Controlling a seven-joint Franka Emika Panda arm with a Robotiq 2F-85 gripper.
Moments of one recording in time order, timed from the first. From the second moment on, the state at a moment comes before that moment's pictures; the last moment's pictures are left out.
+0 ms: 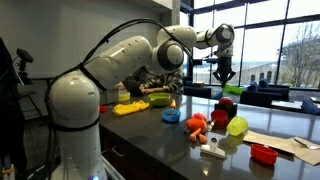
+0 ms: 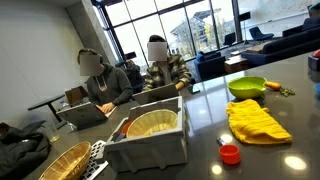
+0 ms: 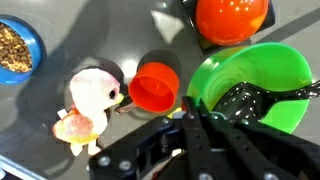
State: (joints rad) arm -0.22 1.01 -0.19 -0.41 0.08 1.36 2.12
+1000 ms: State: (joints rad) arm -0.31 1.15 -0.14 -0.41 0.08 1.24 2.19
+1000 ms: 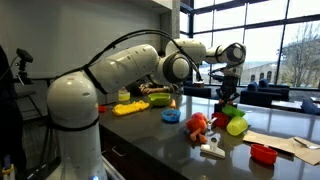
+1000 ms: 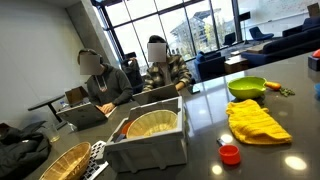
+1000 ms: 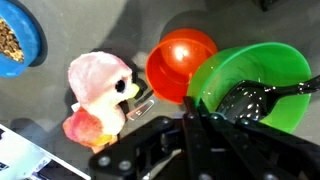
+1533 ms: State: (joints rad) arm -0.30 1.16 -0.11 -0.41 0.12 1.24 2.22
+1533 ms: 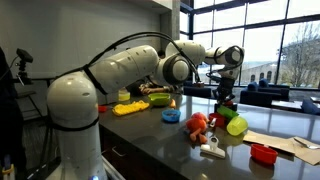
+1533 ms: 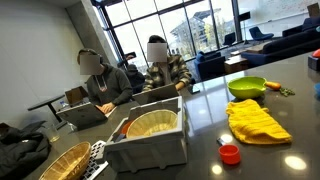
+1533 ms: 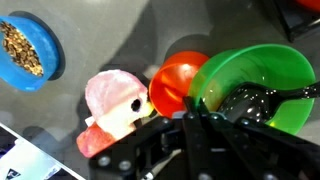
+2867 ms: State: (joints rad) arm -0.32 1.20 -0.14 -0.41 0.08 1.29 2.30
